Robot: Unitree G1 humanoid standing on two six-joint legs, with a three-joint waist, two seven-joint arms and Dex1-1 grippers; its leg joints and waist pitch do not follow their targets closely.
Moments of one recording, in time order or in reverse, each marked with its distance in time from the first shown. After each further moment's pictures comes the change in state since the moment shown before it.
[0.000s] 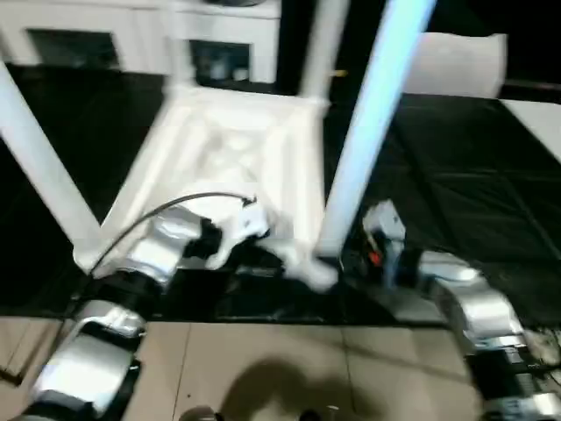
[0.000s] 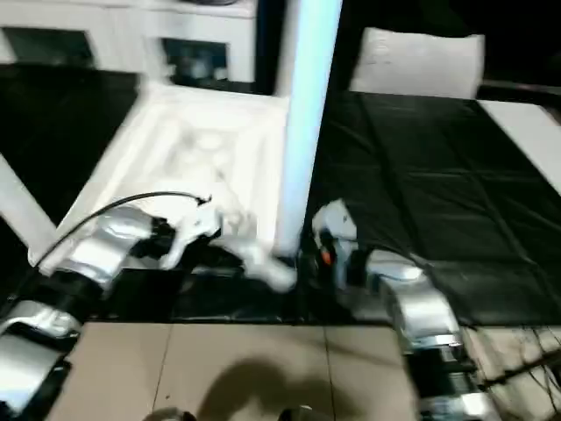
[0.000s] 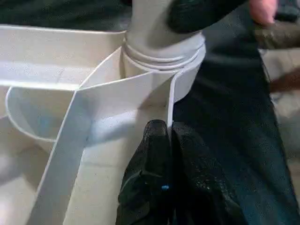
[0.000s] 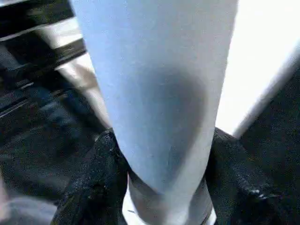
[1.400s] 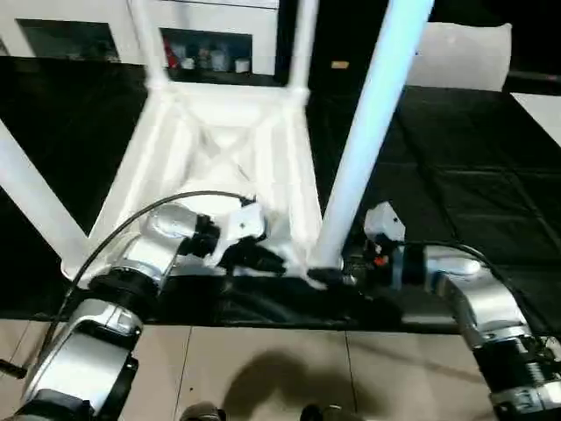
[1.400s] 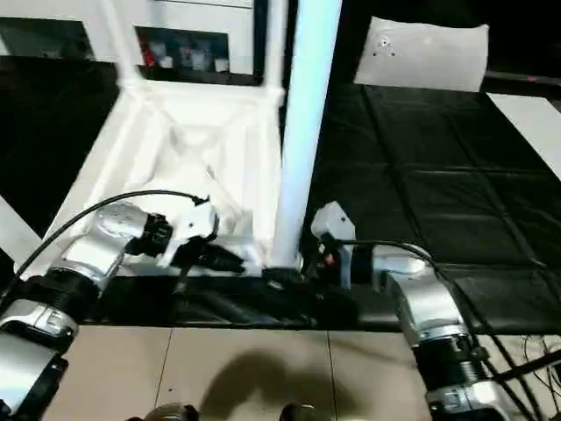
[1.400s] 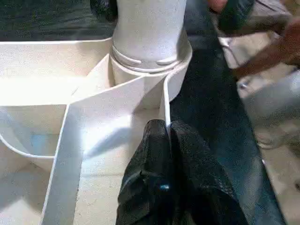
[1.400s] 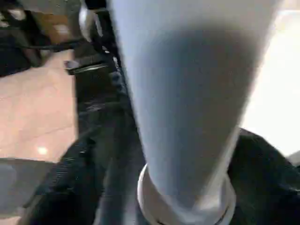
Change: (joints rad) left arm -0.004 0.104 -0.033 0.010 -0.027 -0.195 -0.293; right arm -0.039 -0.175 0.098 0.038 0.083 -0.118 0.432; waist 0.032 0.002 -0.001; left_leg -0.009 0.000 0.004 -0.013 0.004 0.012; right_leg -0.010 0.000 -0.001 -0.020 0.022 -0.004
